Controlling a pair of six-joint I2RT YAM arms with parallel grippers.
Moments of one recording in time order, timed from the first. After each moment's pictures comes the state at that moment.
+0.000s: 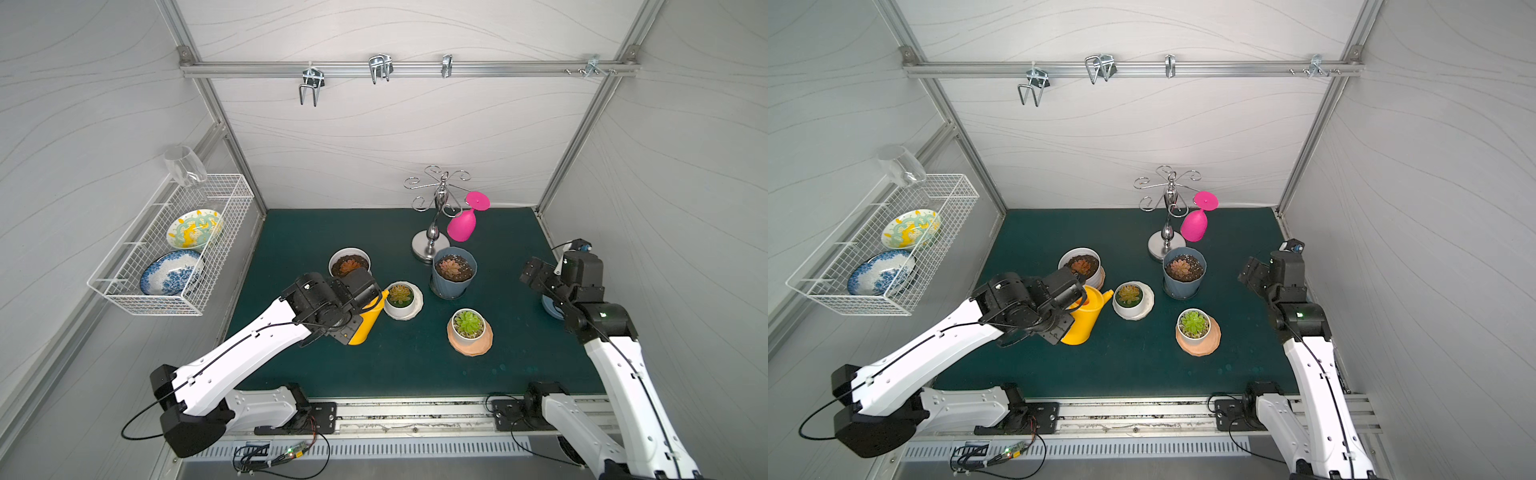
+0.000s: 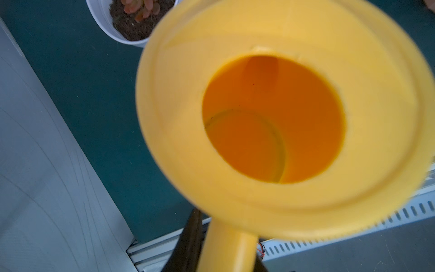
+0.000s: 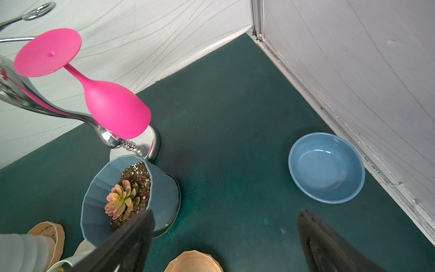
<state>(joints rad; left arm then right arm) -0.90 1.20 1.32 -1.55 -0.32 -0.35 0.07 0.83 0.95 -0.73 0.16 0.42</state>
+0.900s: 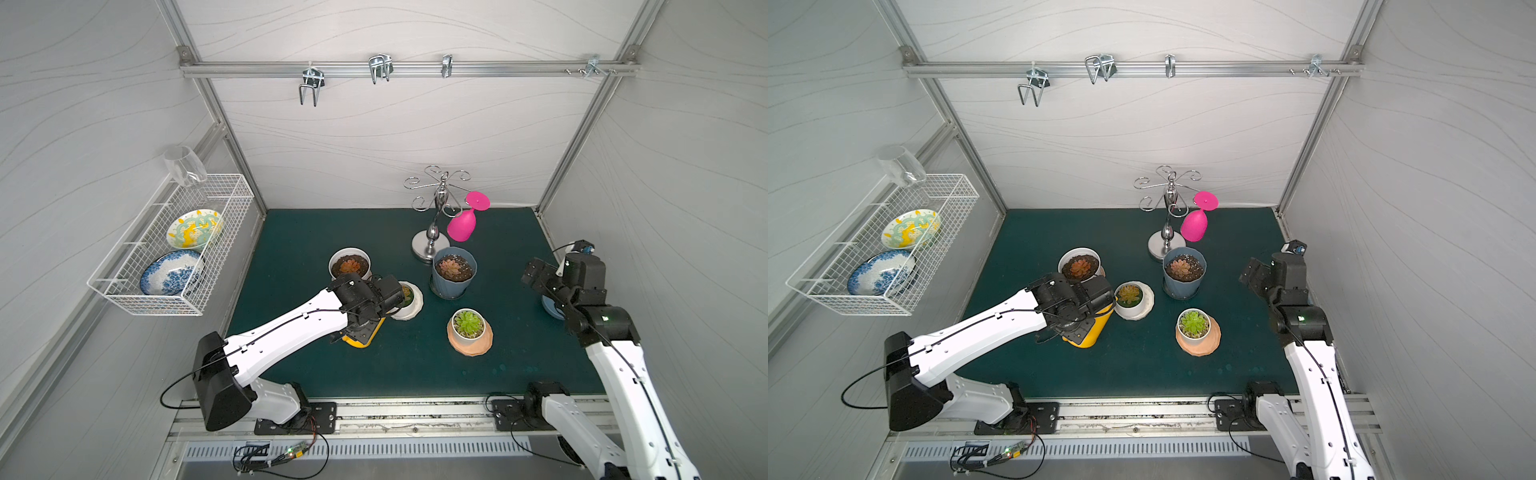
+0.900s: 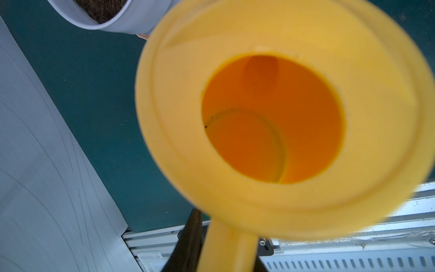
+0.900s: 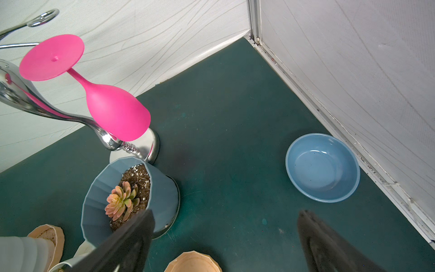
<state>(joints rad) -0.93 1.39 1.27 -1.46 -0.35 -0.45 0.07 0.81 0.95 -0.74 0.17 0.41</state>
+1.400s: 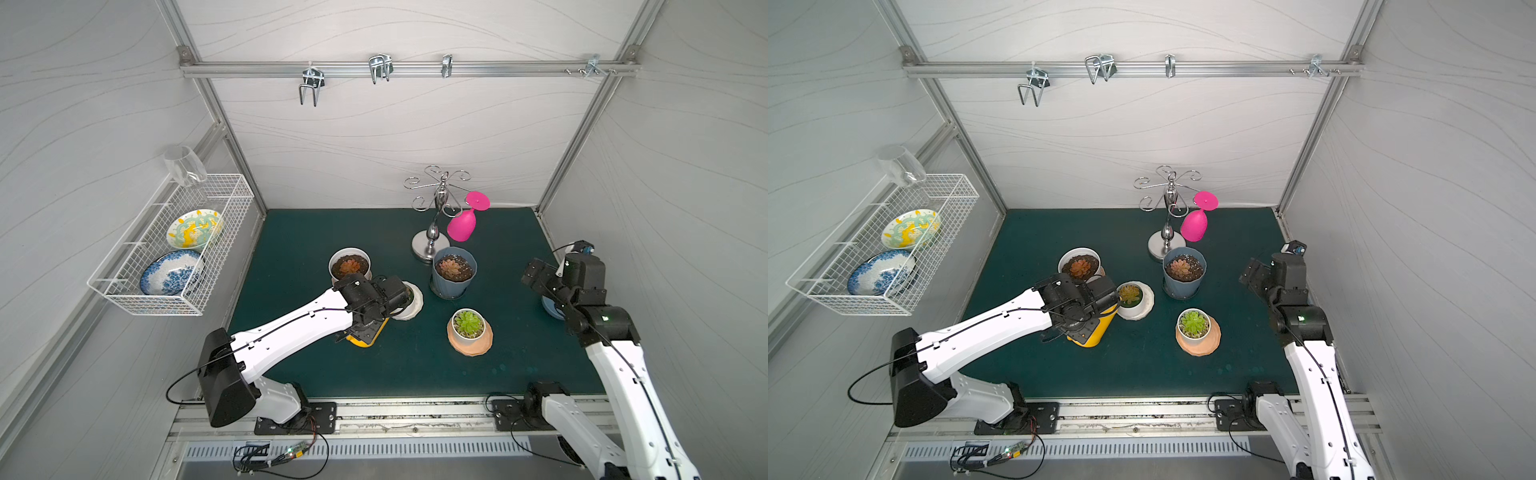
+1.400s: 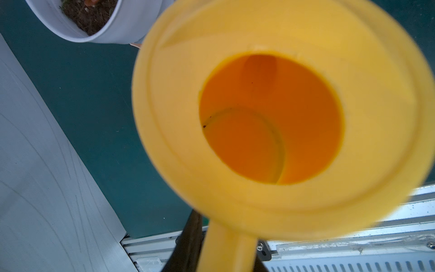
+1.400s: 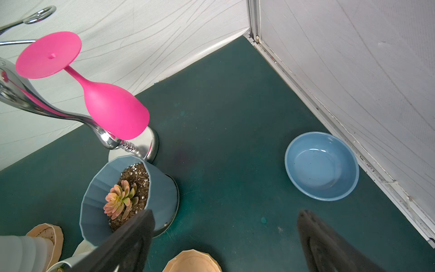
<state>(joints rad) -0.94 1.41 1.27 -1.44 -0.35 -0.43 0.07 0.81 0.95 -0.74 0.17 0.41</state>
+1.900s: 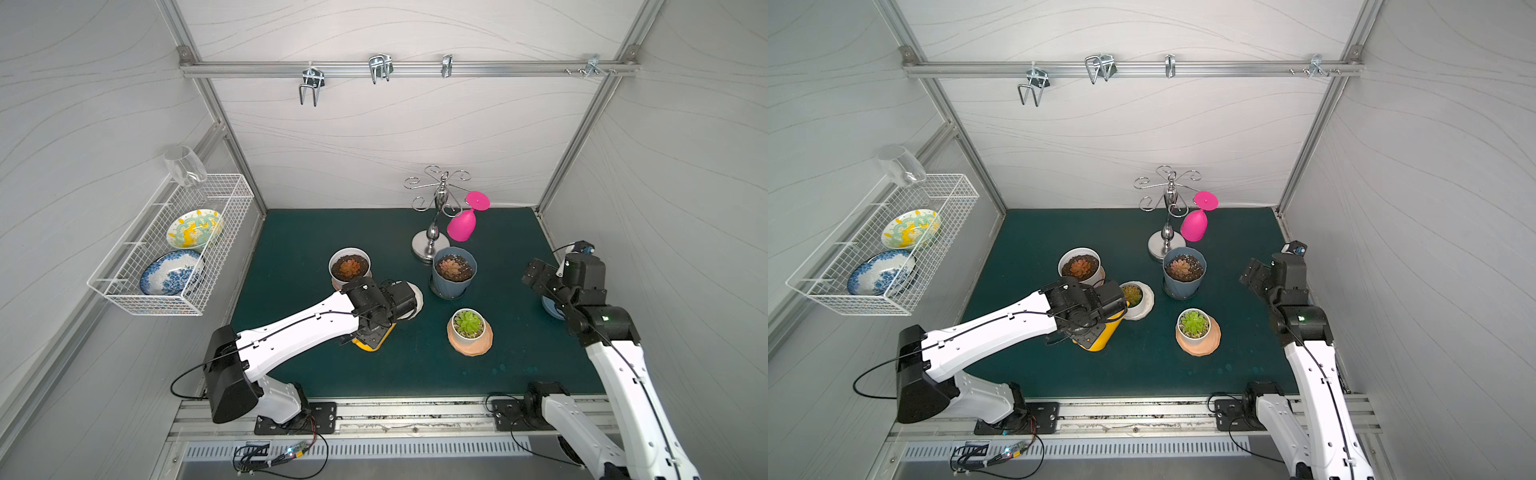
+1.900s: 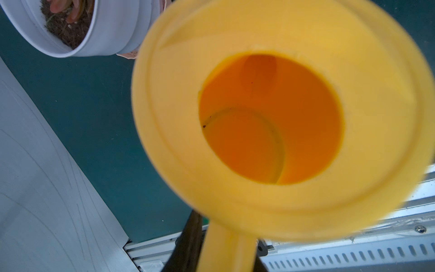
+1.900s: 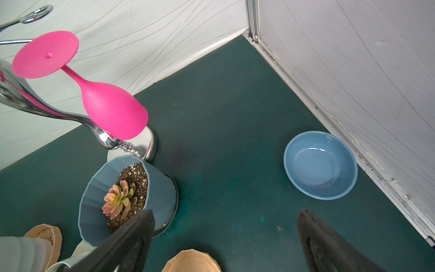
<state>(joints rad) -1.01 1.45 1.32 -1.45 -0.34 -0.43 0.06 0.81 0.95 -0.75 0.17 0.41</state>
